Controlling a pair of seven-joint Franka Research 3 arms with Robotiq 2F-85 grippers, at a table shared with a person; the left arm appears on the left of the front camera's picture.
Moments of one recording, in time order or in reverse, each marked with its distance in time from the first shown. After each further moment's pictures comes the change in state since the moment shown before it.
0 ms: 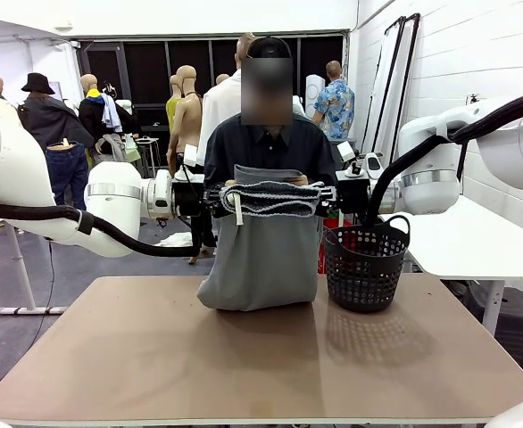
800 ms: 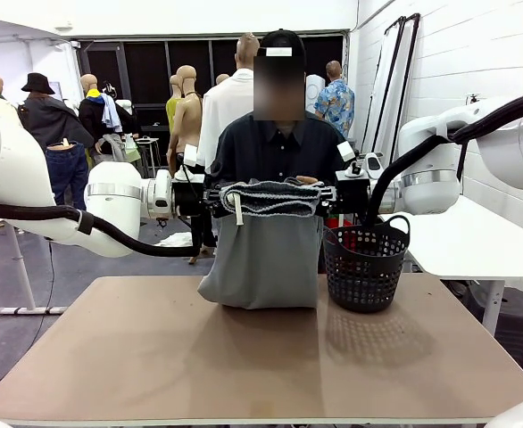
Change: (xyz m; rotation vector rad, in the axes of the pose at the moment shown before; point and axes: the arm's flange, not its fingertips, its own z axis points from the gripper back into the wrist) left arm 0.000 0.000 0.000 0.000 0.000 0.000; right arm 0.000 0.000 0.000 0.000 0.000 0.000
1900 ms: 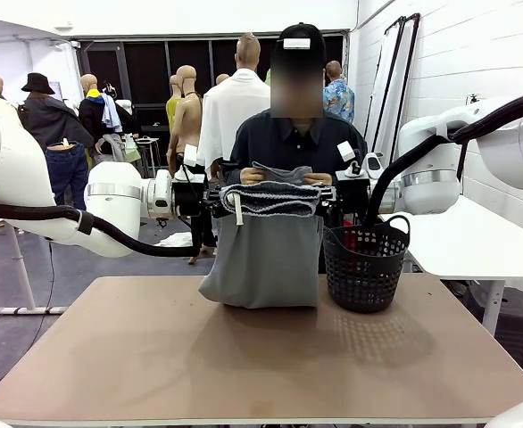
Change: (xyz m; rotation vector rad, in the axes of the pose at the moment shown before) left arm 0.000 0.000 0.000 0.000 0.000 0.000; right arm 0.000 0.000 0.000 0.000 0.000 0.000
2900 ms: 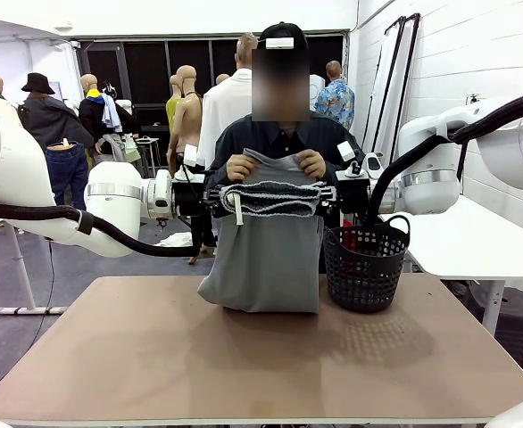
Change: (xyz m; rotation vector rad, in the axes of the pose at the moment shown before) left arm 0.000 0.000 0.000 0.000 0.000 0.000; right arm 0.000 0.000 0.000 0.000 0.000 0.000
